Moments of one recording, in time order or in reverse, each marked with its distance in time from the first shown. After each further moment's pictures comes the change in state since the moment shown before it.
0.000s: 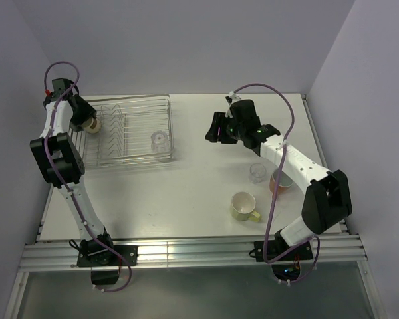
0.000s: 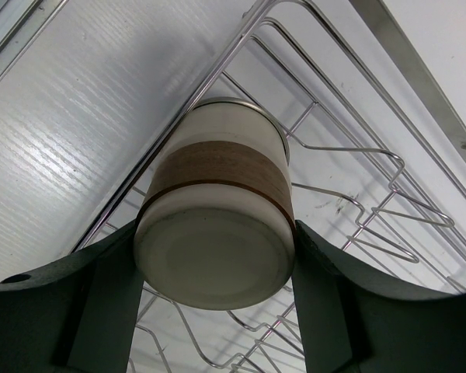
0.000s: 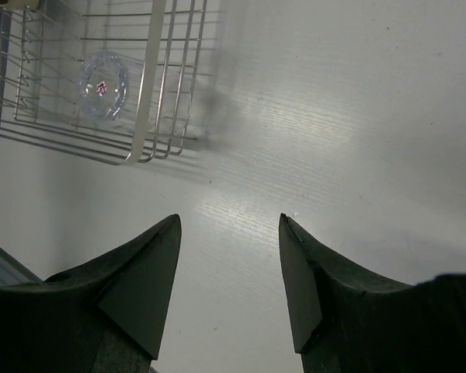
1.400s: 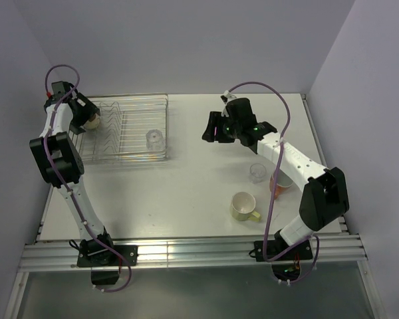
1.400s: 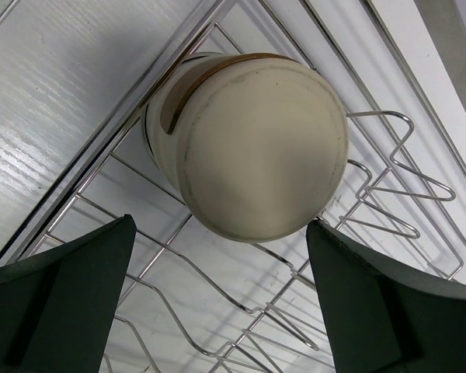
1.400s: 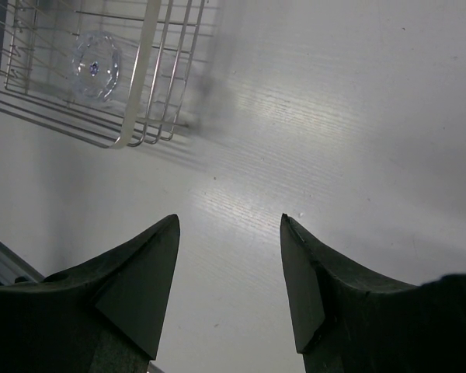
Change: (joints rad) left arm 0.013 0.008 -0.043 0.087 0.083 -0.016; right arm 0.024 0.035 0.048 -0.036 0.000 -0.020
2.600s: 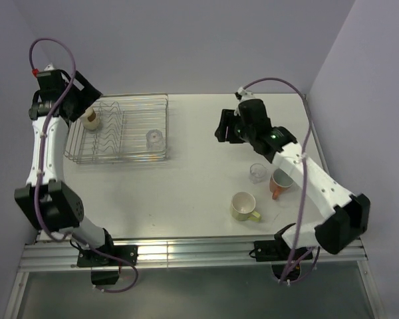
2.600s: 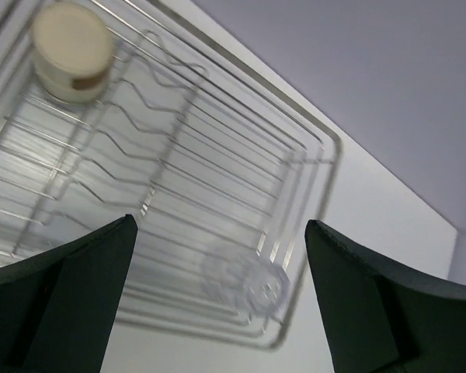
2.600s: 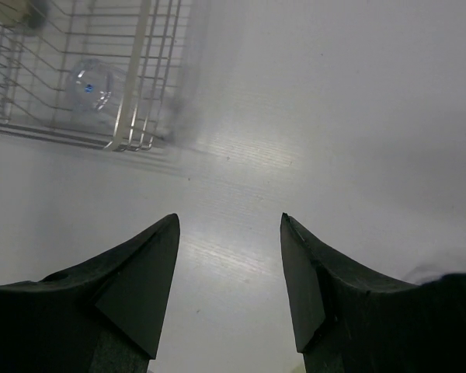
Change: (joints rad) left arm -0.087 -0.563 -0.245 0.028 0.071 0.010; right arm 0.027 -0.166 0.014 -0.143 0.194 -0.026
